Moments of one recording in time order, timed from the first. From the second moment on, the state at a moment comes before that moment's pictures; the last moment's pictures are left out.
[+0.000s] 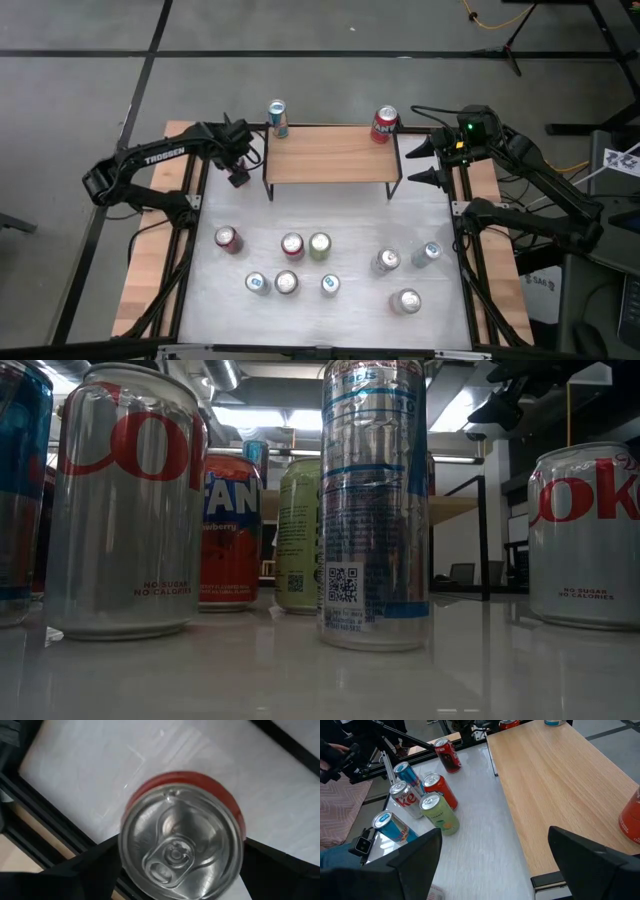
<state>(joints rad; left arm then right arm) 0.70 1.26 0.86 -1.02 -0.18 -0.02 -0.72 0.83 1.00 -0.81 -0.71 -0.16</state>
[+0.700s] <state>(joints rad) 0.69 1.26 0.83 -0.93 -0.20 -0.15 -0.72 0.83 1.00 -0.81 -0.71 -0.16</state>
